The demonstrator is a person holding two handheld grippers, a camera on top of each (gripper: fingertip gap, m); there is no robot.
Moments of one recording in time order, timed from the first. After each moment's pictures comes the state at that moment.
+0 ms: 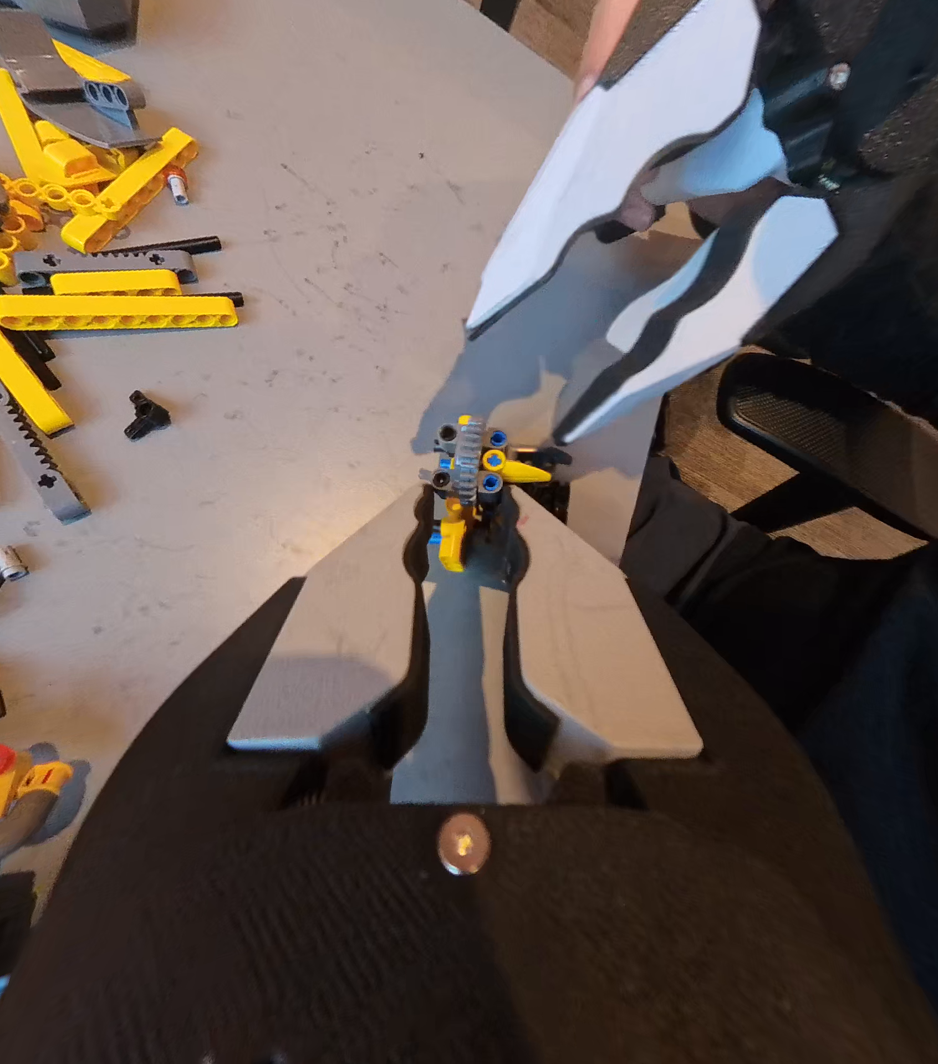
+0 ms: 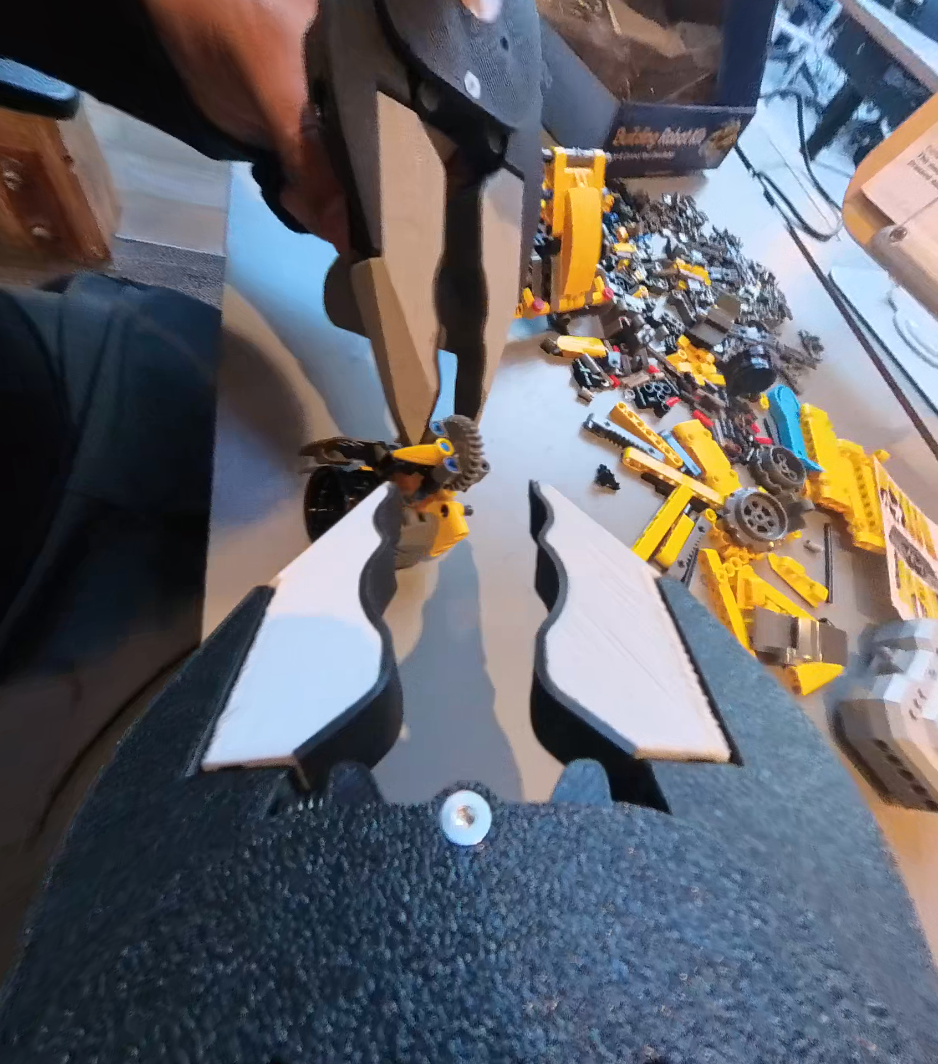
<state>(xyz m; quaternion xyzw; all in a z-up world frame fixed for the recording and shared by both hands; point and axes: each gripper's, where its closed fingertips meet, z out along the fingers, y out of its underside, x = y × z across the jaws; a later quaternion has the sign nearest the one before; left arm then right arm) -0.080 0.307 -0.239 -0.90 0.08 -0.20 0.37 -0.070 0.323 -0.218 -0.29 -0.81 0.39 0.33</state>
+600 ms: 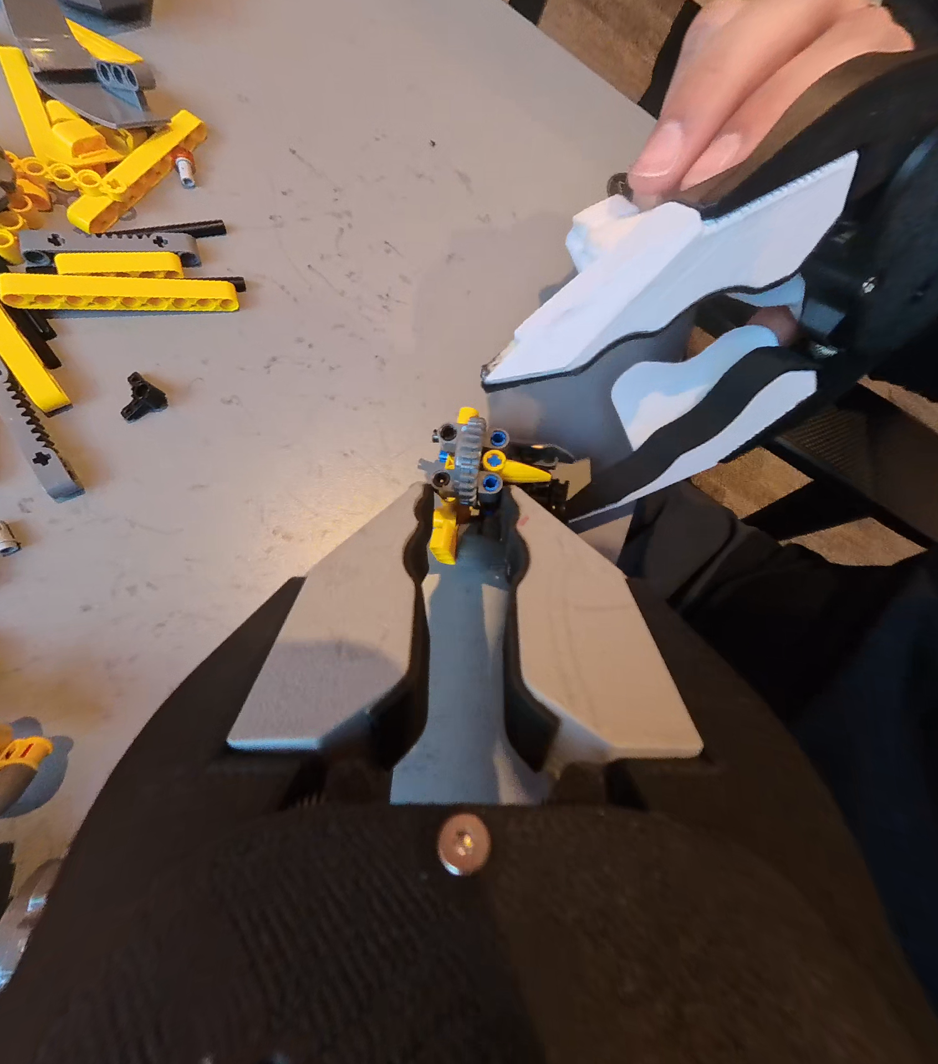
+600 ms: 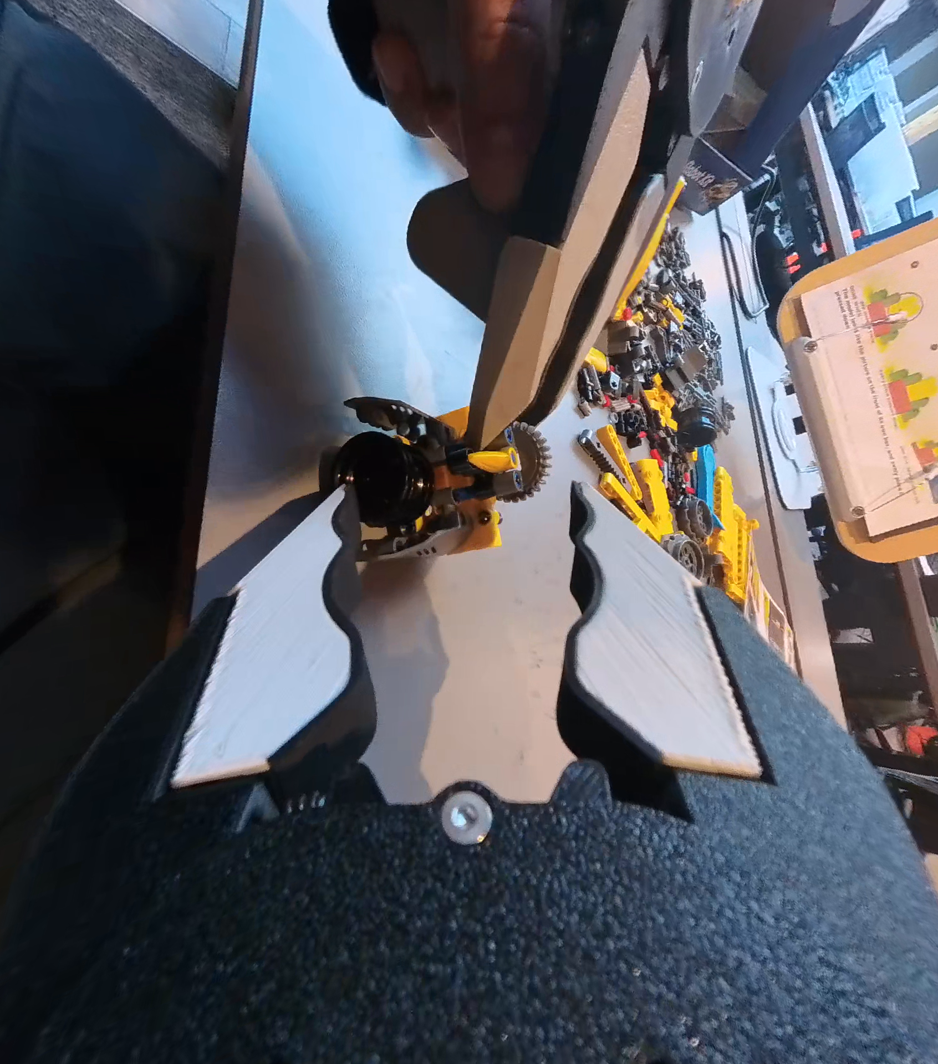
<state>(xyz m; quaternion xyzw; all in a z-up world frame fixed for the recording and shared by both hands) -0.078 0.305 -0.241 -0.91 0.06 -0.19 0.36 -0.064 0.304 -0.238 -0.17 -0.85 0.25 0.43</state>
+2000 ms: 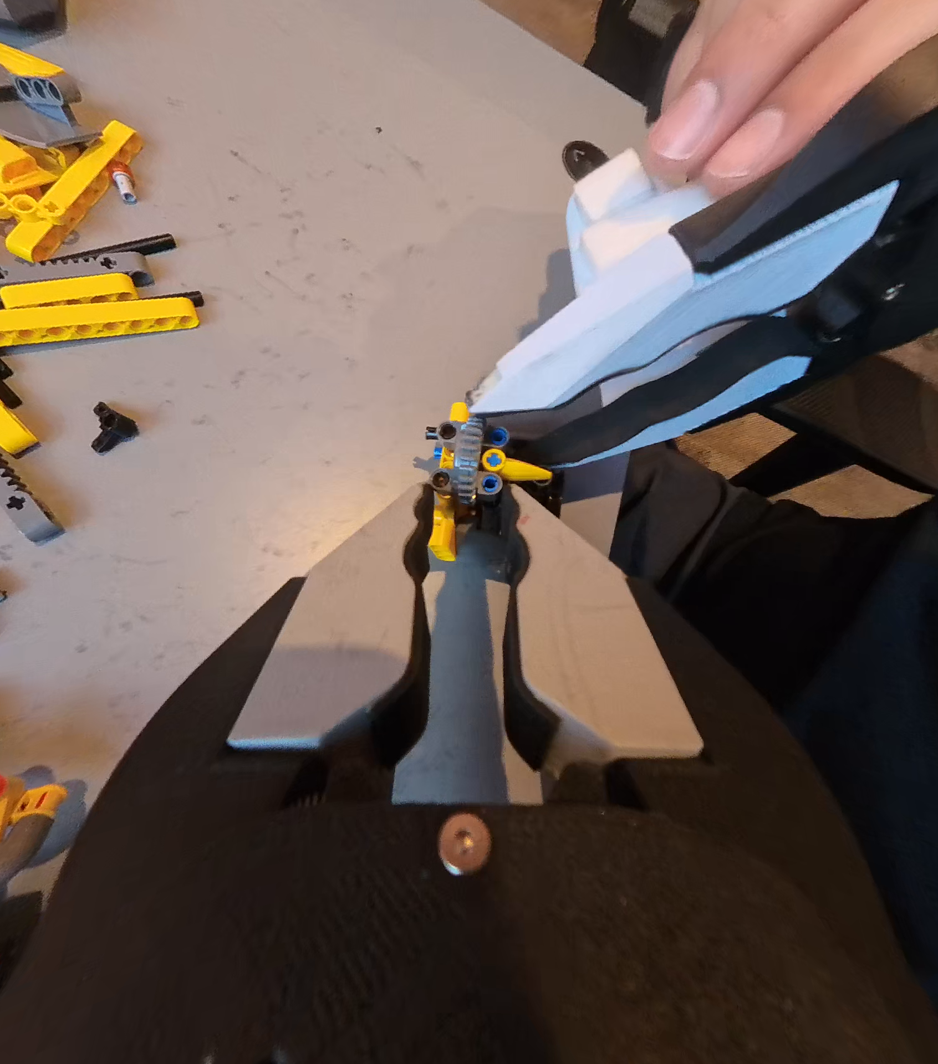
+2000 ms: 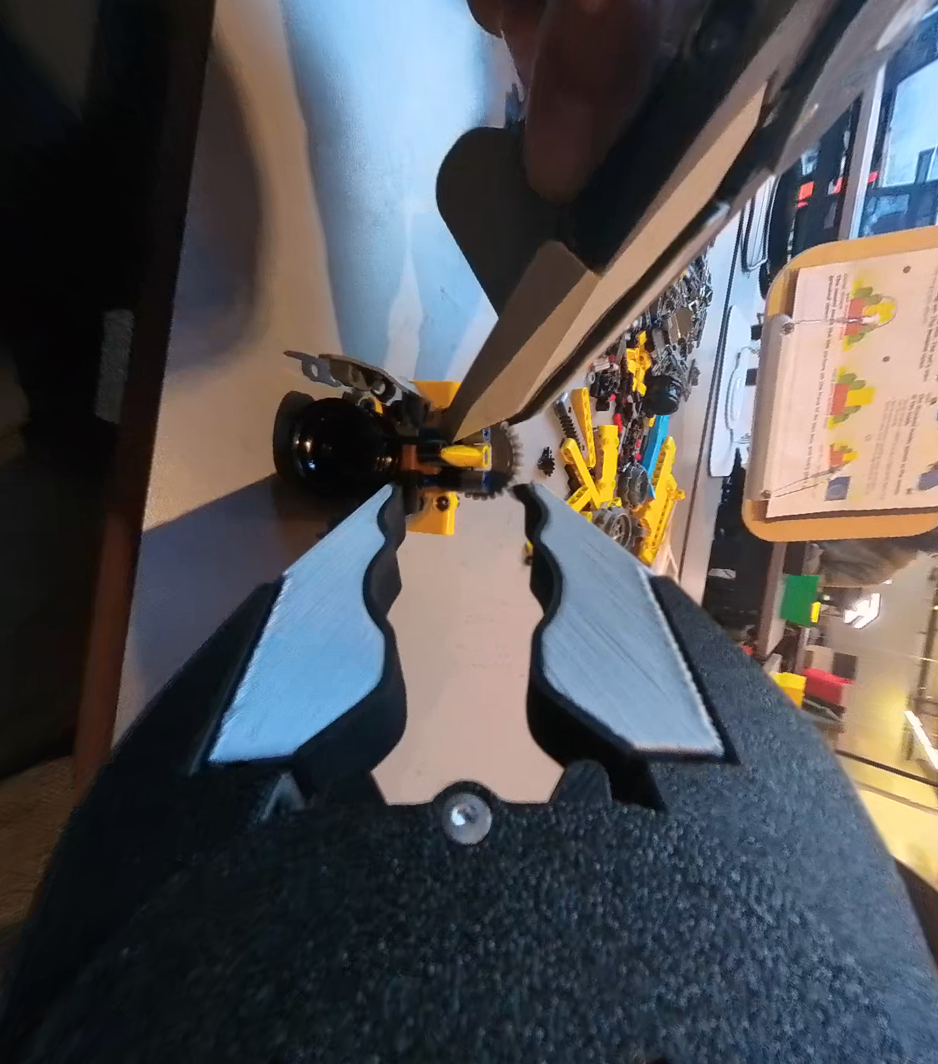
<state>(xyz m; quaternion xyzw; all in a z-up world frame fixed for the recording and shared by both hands) -0.073 0.302 -0.242 -0.91 0.12 -0.21 0.35 -0.070 0.310 -0.235 -0.12 -0.88 0.08 0.45</state>
